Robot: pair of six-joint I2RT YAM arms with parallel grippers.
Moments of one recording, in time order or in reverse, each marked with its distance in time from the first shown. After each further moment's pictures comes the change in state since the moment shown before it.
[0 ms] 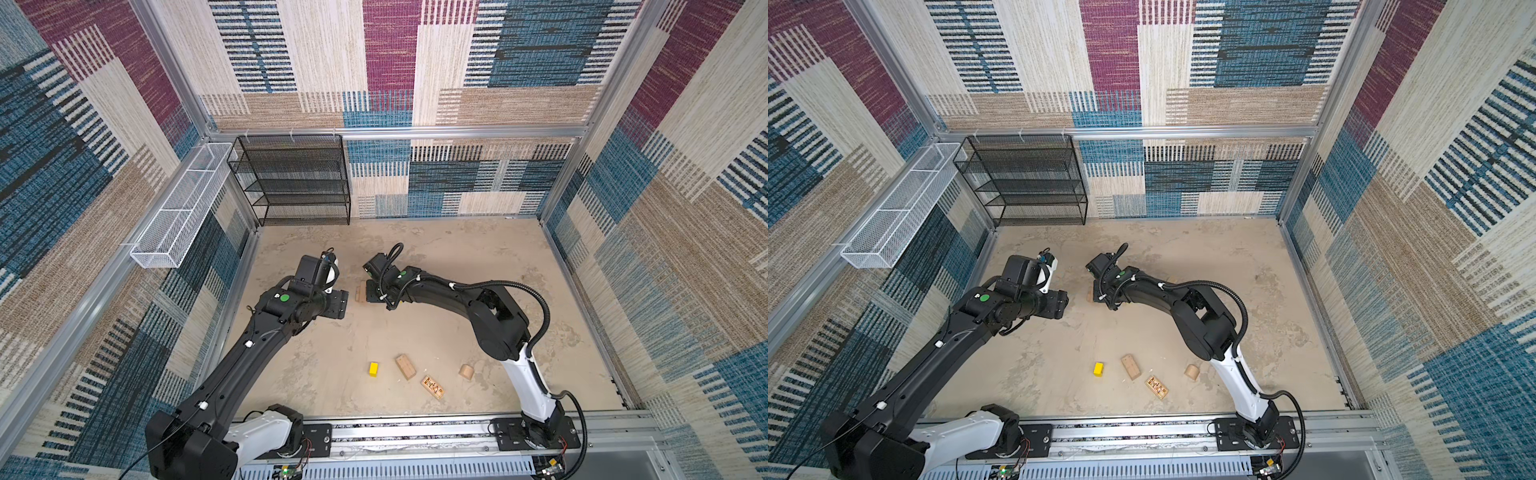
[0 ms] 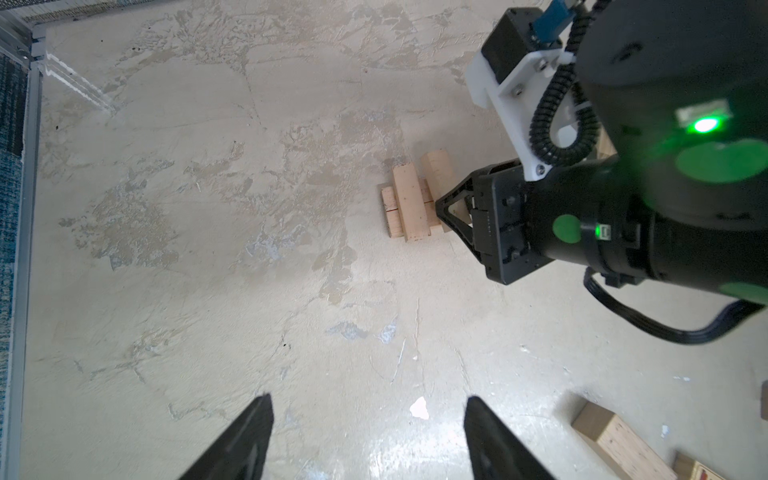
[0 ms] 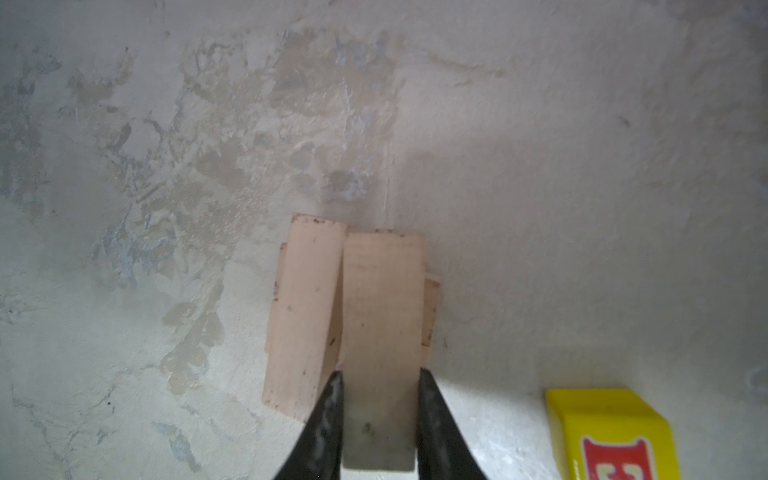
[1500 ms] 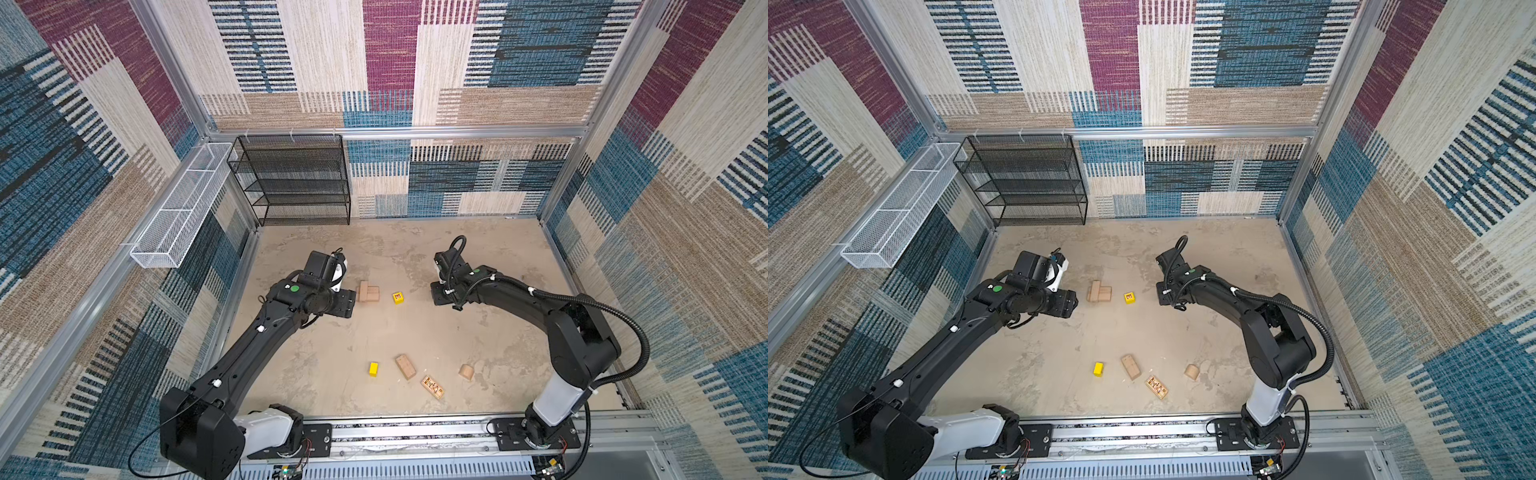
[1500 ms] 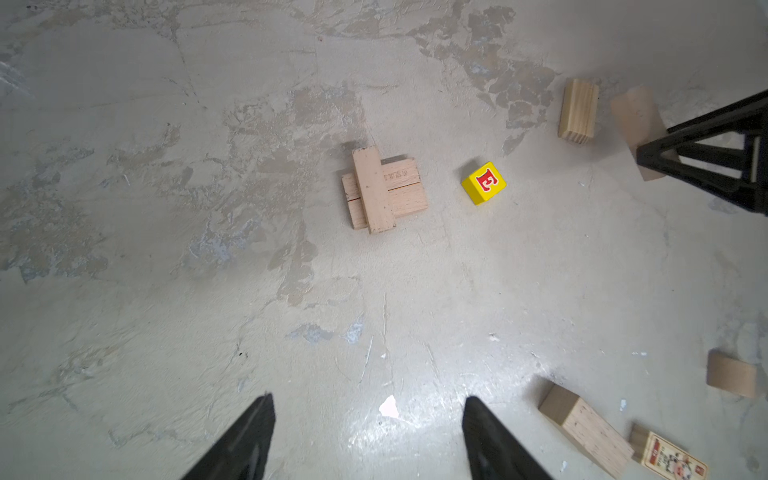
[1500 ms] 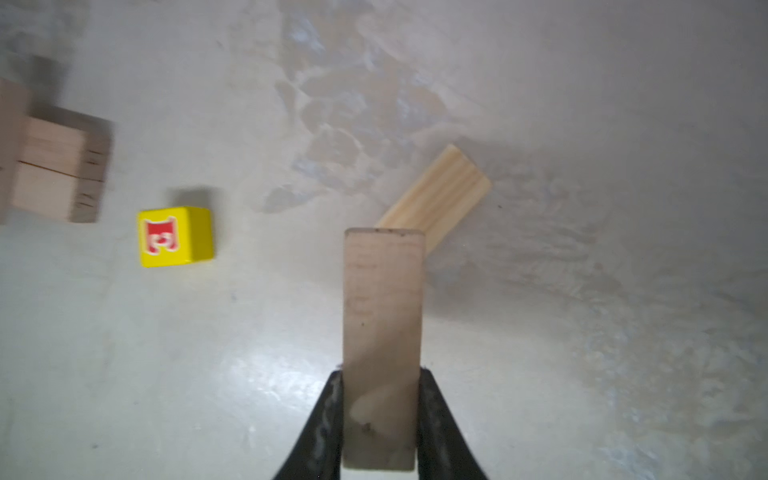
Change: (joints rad) left arm -0.006 0.090 0.025 0.005 0.086 0.001; right arm -0.261 -0.505 -0.539 -0.027 -0.022 -0.375
